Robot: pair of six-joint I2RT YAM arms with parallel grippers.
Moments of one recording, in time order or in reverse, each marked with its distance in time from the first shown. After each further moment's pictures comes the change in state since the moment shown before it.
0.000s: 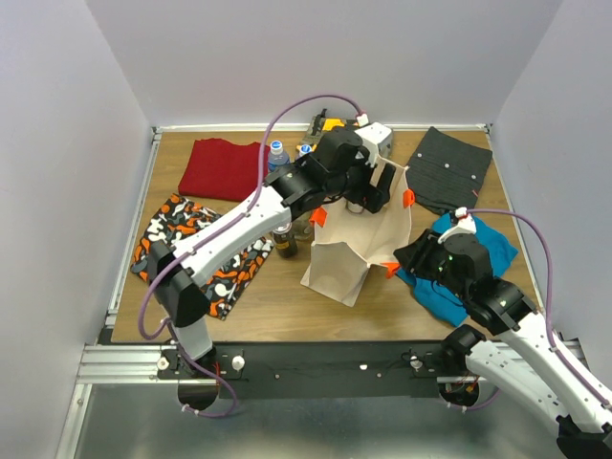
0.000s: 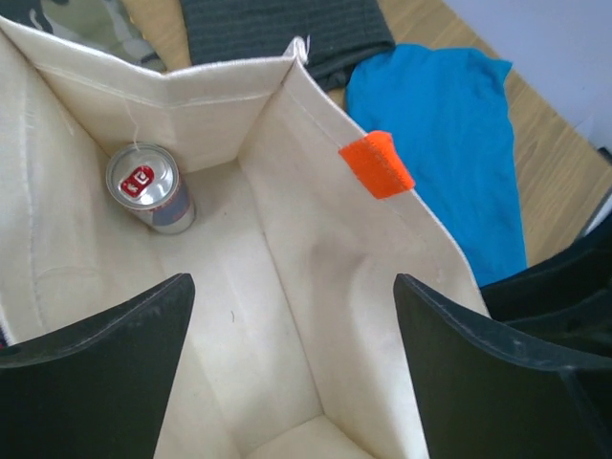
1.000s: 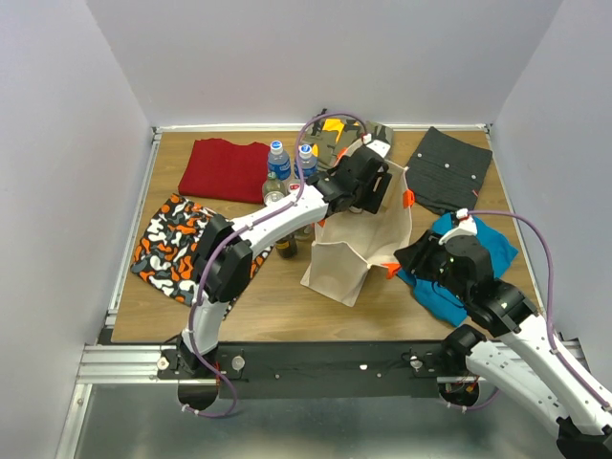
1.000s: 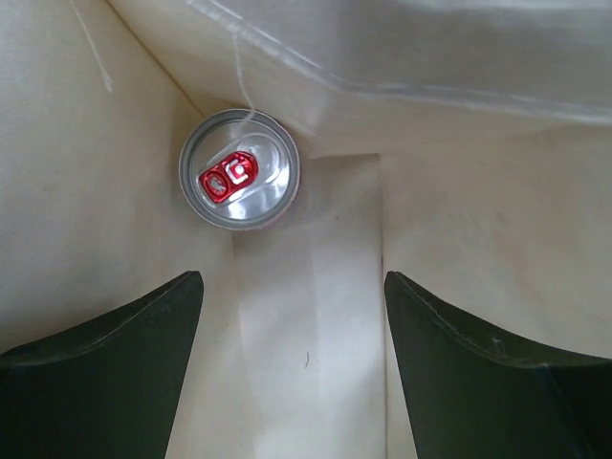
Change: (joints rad) left arm 0.015 0.301 0.025 0.056 -0.291 -0.050; right arm 0.000 -0.019 -0.010 0.000 0.000 0.000
